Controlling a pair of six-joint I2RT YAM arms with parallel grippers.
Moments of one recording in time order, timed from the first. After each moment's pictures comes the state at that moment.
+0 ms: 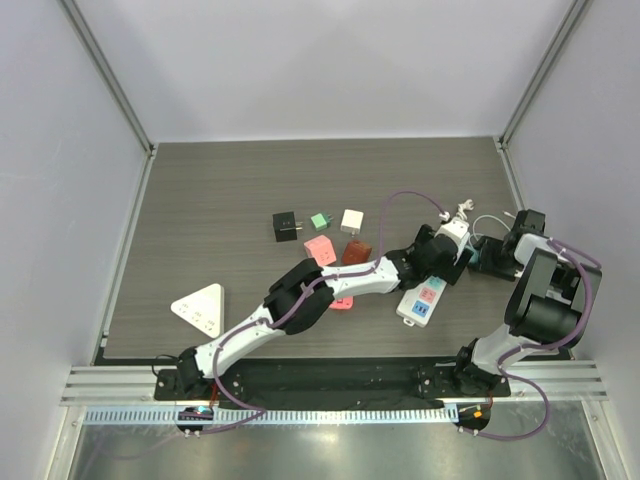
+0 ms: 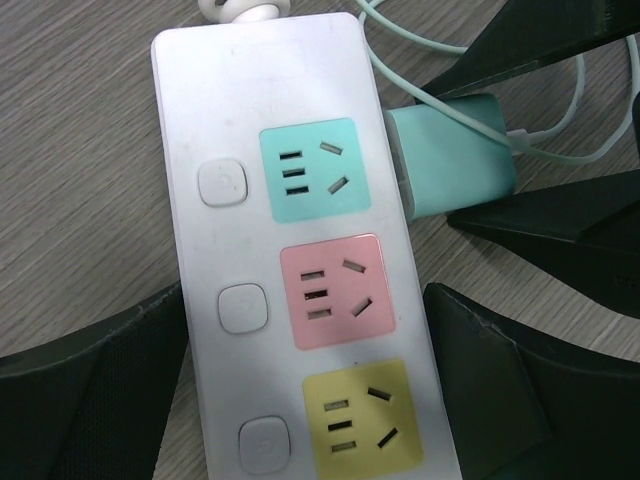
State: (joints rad) left arm -1.15 2.63 2.17 -0.06 -0.32 -0.30; right arm -0.46 1.58 0.82 -0.44 -0.12 1.44
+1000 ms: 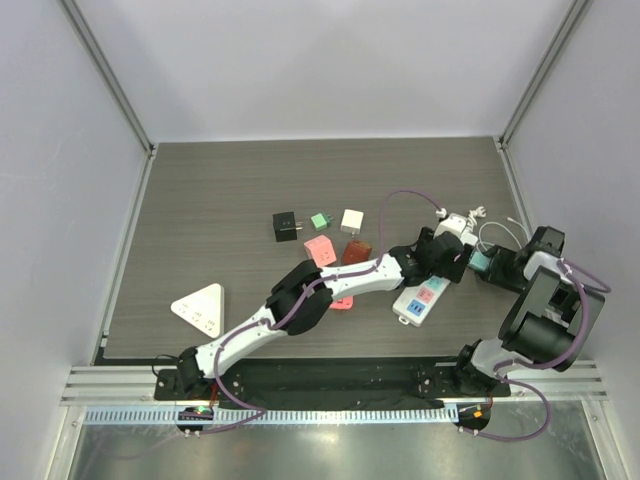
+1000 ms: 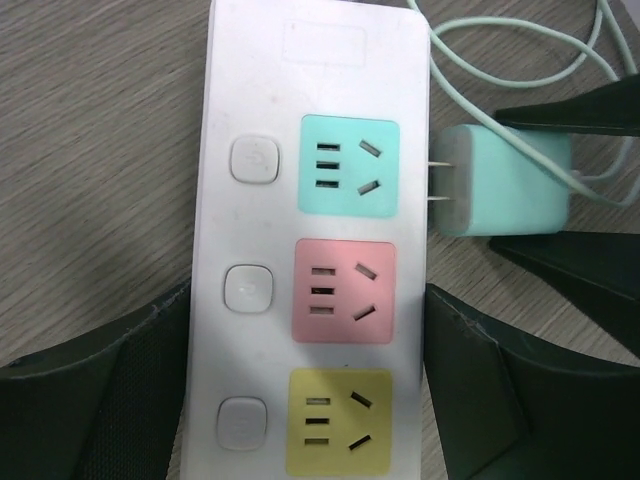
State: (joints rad) left arm -1.15 2.66 2.31 -0.24 -0.31 -0.48; right arm -0.59 1.46 0.70 -0.41 -0.22 1.41
